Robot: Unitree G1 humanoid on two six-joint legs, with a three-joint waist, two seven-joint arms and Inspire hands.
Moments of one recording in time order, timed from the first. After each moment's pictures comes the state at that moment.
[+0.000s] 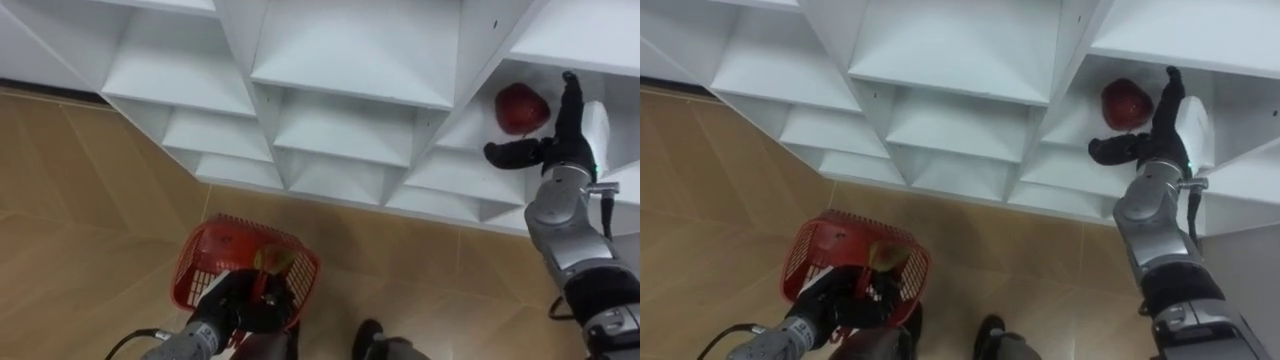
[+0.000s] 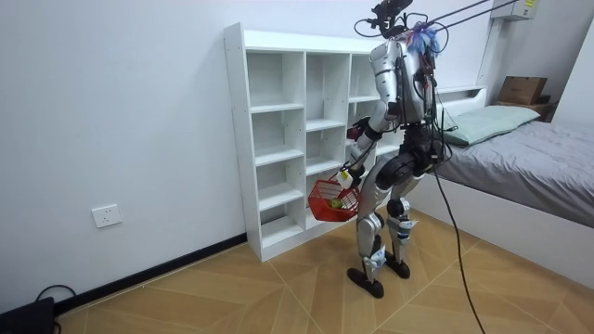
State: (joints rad) left arm 0.05 0.27 -0.30 0.58 -0.22 0.01 -0.15; right arm -0.51 -0.43 0.14 0.85 -0.05 -0.03 -0.51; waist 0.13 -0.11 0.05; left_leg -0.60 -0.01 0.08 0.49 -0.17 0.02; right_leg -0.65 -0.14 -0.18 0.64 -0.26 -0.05
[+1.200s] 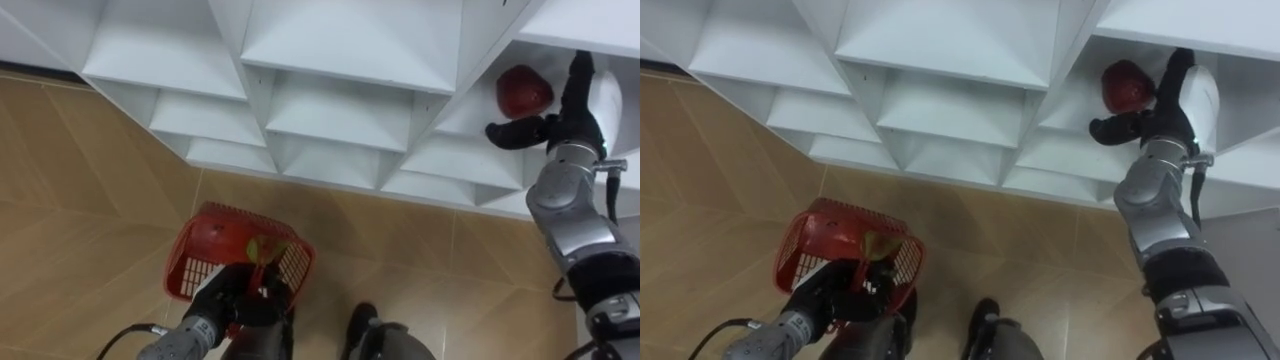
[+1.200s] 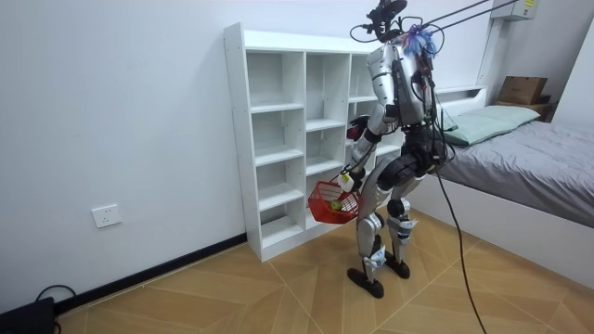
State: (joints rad) left arm 0.05 0.29 -0.32 0.56 -0.26 0.01 -0.11; right arm -0.54 -0.44 0.17 0.81 -0.18 -0.02 -0.55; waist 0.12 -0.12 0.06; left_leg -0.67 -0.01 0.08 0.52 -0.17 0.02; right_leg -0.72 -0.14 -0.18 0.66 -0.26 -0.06
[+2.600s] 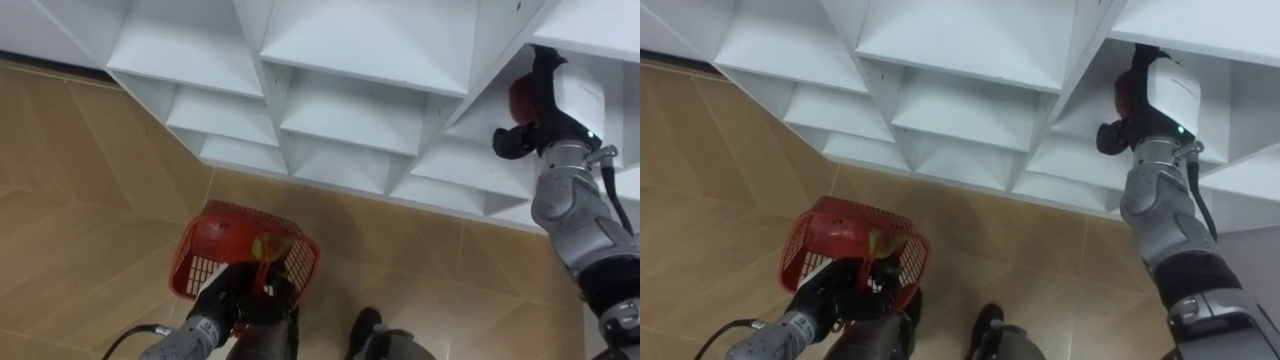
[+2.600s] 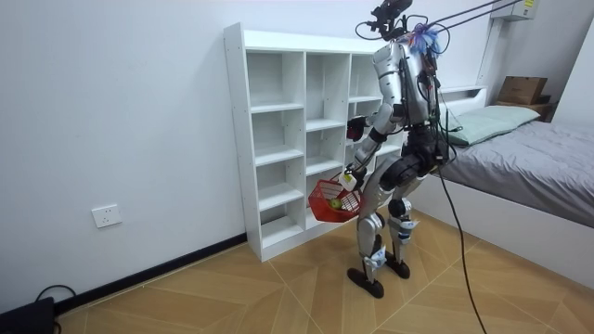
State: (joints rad) left arm 0.05 0.28 -0.33 0.55 -0.28 0.00 -0.12; right arm -0.53 -0.49 0.23 0.81 -0.40 -0.02 -0.43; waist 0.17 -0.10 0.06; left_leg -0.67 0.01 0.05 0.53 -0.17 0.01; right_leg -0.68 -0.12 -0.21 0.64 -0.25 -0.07
